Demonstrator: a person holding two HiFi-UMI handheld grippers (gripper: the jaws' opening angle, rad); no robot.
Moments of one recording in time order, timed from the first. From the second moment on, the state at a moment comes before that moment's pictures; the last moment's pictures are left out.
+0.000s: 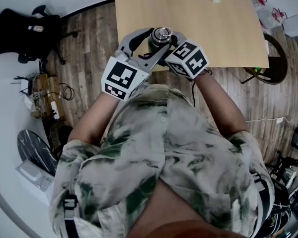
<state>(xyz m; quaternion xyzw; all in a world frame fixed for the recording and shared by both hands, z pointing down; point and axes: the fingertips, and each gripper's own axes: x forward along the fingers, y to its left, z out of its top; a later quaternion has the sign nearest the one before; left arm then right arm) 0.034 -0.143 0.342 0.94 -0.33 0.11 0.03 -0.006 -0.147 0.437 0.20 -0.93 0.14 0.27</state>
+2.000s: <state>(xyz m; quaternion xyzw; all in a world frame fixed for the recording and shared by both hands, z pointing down) 0.025 -0.124 0.340 0.98 -0.18 0.10 0.02 -0.014 -0.125 0.433 0.18 -0.94 0.13 0.27</state>
